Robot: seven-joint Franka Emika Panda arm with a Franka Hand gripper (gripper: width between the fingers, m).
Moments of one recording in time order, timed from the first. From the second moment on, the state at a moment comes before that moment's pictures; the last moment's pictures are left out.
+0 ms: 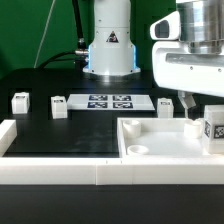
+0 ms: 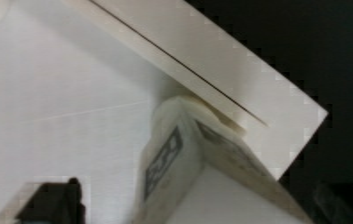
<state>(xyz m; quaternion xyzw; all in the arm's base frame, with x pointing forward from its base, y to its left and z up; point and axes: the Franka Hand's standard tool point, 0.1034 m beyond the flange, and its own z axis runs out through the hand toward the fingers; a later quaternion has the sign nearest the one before) 0.623 0.116 0.070 -0.91 0.41 0.01 0.07</state>
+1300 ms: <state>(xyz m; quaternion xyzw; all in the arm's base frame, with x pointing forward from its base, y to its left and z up) 0.633 0.115 0.073 -1.00 -0.04 -0.03 0.04</state>
